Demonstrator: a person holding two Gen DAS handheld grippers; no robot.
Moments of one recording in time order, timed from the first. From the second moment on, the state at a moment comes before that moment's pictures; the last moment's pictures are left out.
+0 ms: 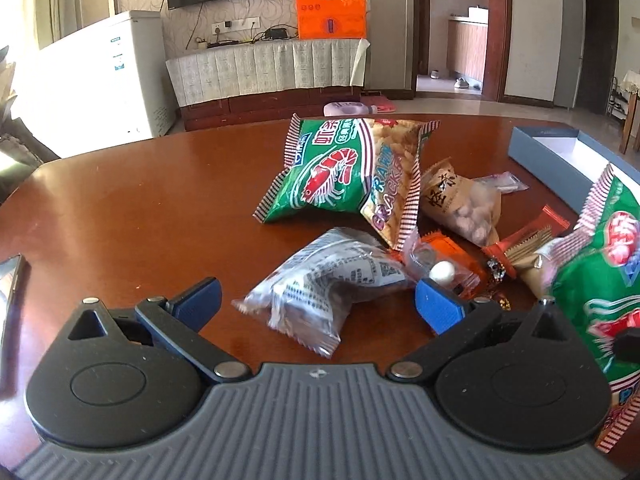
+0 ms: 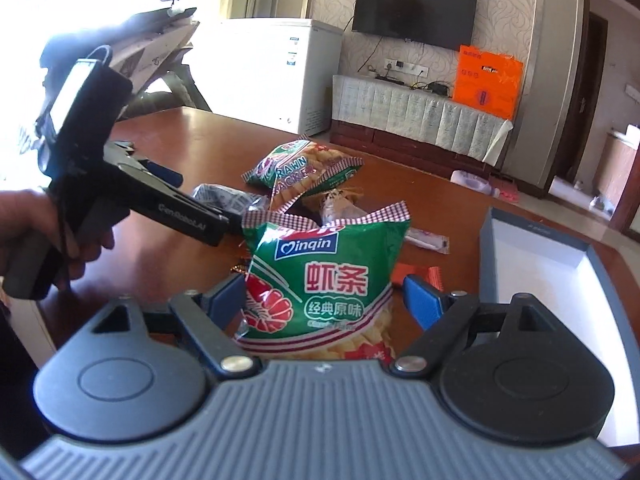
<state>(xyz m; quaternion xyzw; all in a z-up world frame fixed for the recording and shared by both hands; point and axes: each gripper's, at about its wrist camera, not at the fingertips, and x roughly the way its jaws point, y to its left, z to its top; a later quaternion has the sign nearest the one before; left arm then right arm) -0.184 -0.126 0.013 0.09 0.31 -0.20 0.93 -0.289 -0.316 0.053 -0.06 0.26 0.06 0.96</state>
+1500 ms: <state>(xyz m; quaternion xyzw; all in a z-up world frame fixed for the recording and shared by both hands) -0.188 -0.151 0.011 0.09 0.28 -0.21 0.93 -0.286 -0.327 0.062 -0.01 0.26 0.03 0.97</state>
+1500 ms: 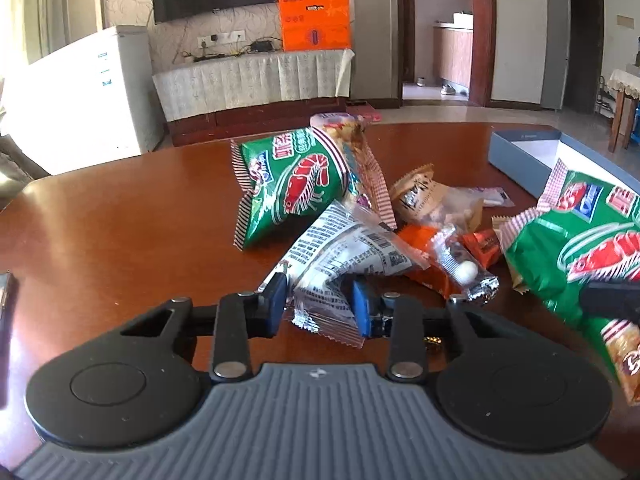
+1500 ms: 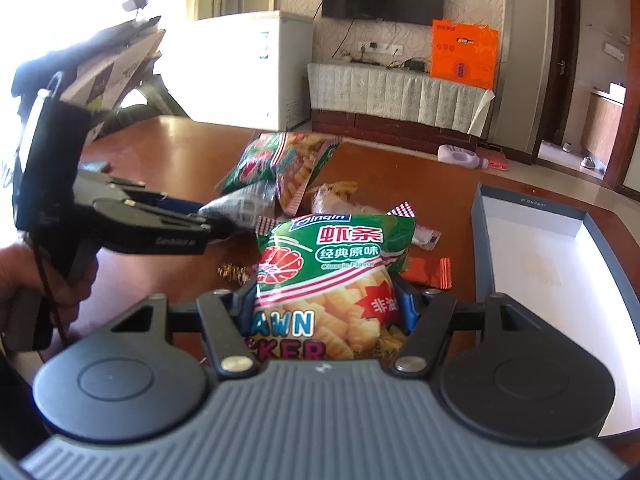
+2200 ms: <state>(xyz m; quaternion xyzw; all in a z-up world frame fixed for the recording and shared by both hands) -0.215 -0.164 0.039 0.08 0.24 -0.21 0.94 -0.300 -0.337 0.086 -0.01 0.20 0.00 0.98</state>
